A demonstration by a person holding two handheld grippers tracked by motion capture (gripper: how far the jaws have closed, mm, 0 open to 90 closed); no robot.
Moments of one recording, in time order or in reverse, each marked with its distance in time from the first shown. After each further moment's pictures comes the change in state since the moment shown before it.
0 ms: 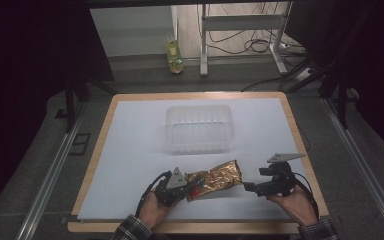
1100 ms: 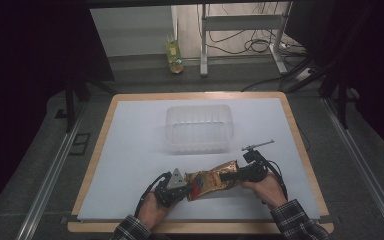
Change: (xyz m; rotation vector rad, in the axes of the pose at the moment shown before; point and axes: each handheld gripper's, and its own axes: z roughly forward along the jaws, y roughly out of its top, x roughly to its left) left arm 0.002 -0.005 0.003 0.049 -0.001 -0.004; right arm 0.003 0.035 0.067 0.123 0.244 0.186
